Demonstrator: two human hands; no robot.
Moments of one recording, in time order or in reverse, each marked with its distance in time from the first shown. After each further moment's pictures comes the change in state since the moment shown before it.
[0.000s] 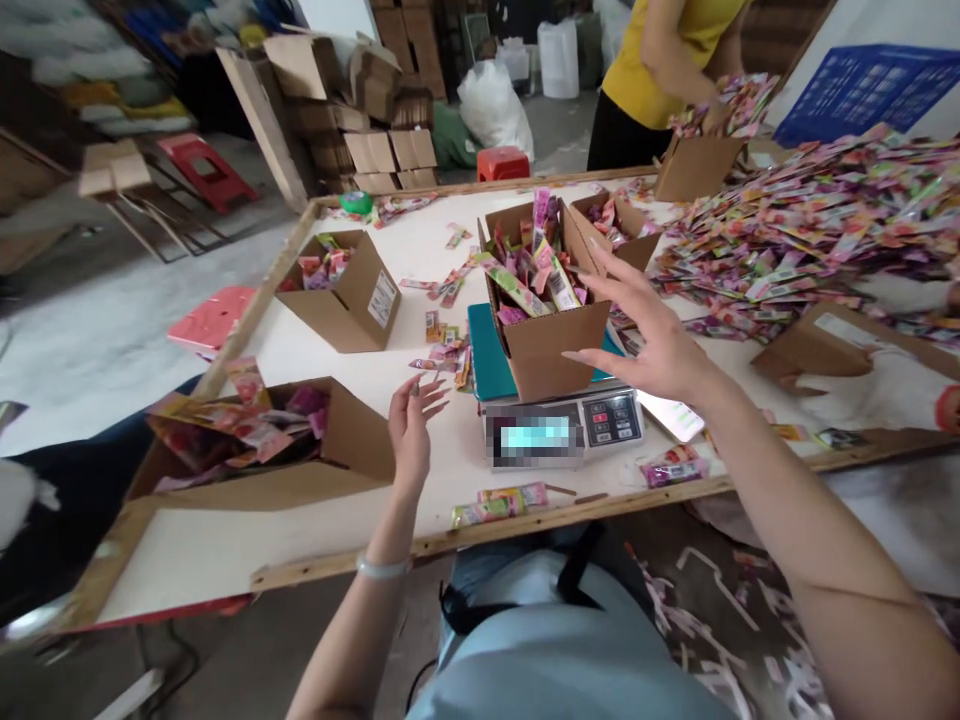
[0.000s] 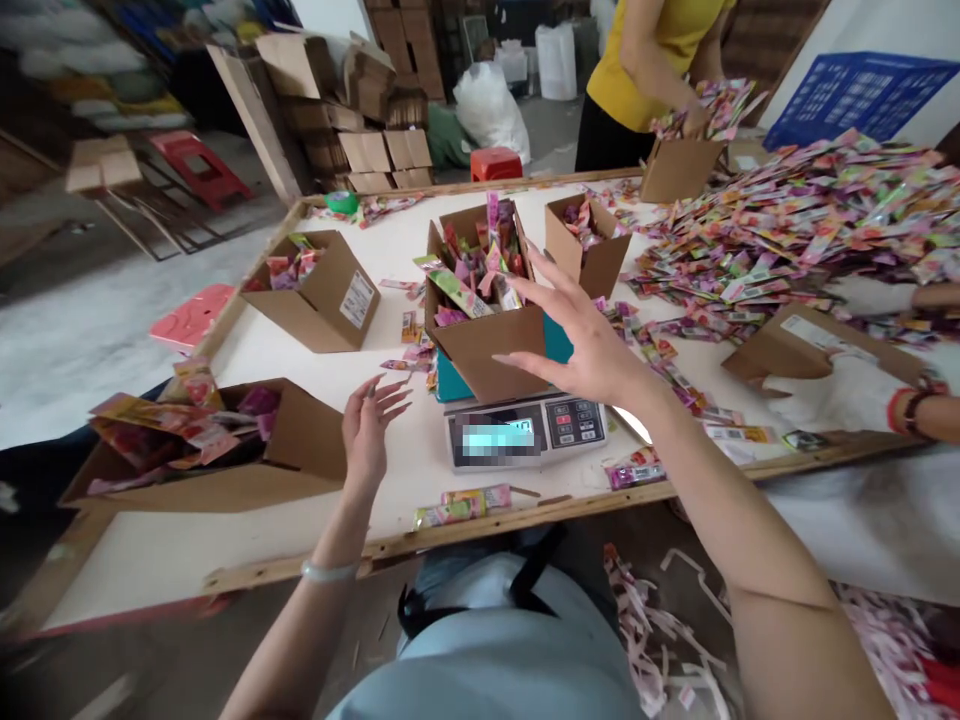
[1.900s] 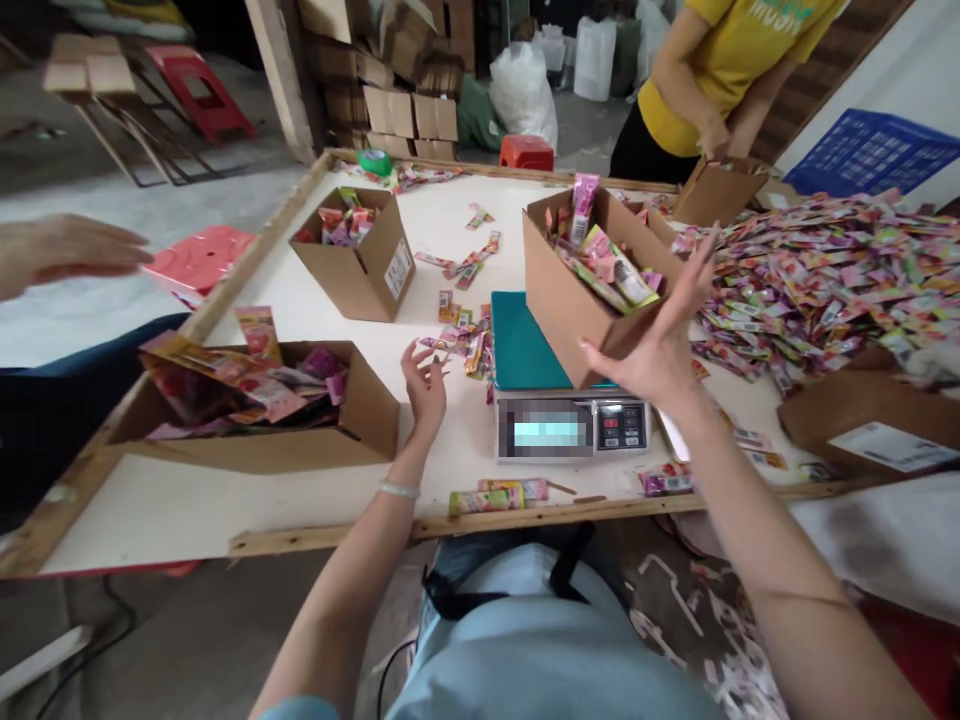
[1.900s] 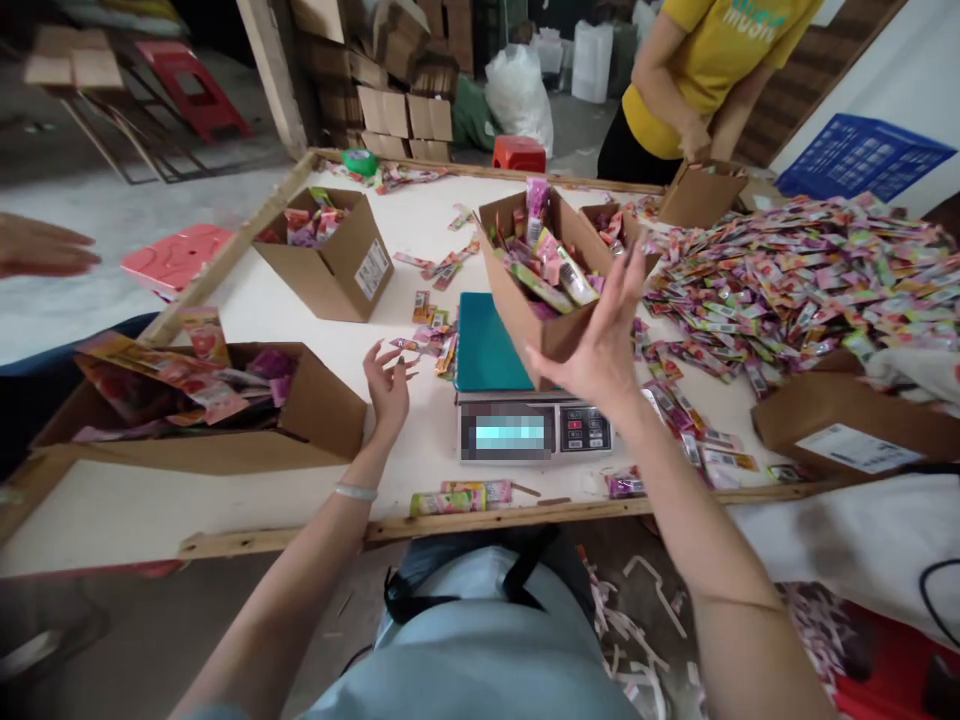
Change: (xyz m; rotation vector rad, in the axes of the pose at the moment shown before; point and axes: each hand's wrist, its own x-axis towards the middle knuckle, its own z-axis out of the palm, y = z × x) left_hand 0.050 -0.093 -0.002 0.092 0.177 0.138; right_hand 0.003 0.018 0.046 -0.484 0.155 0.125
